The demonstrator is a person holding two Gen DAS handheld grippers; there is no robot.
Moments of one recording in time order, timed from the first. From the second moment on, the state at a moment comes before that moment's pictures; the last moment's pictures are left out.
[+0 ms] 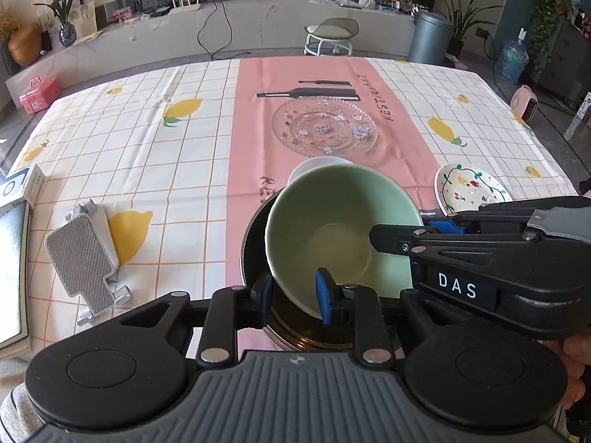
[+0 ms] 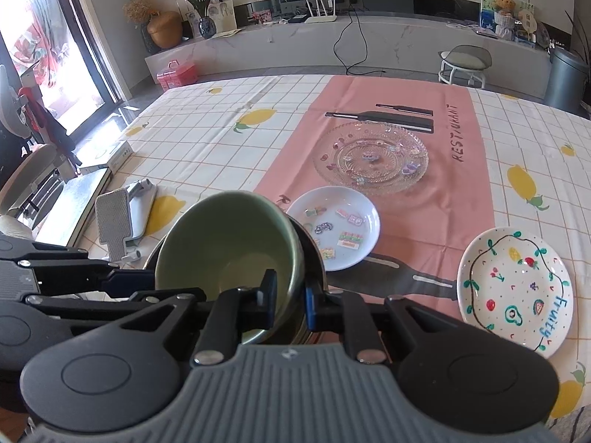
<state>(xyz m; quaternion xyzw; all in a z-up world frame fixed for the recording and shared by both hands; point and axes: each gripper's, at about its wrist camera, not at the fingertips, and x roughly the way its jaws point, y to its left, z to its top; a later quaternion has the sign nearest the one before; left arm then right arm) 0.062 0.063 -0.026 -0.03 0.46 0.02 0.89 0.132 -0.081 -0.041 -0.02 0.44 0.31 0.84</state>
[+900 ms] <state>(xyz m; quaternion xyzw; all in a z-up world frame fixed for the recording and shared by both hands) 0.039 0.123 -0.037 -0.15 0.41 0.01 0.90 0.135 -0.089 -0.032 0.01 0.43 0.33 0.84</state>
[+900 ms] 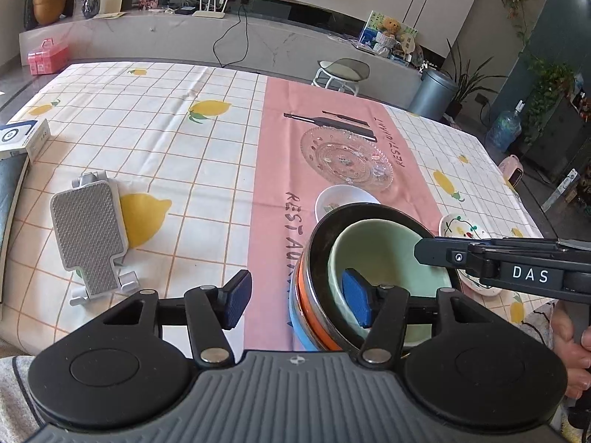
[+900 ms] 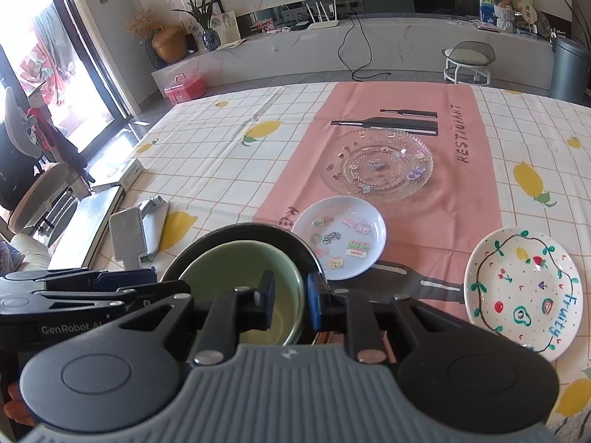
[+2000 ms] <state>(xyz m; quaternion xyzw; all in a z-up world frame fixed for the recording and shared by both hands) 0.029 0.127 -0.028 -0.16 0.33 0.03 0.93 0.165 -0.169 -0.035 0.08 0.41 0.25 0.87</state>
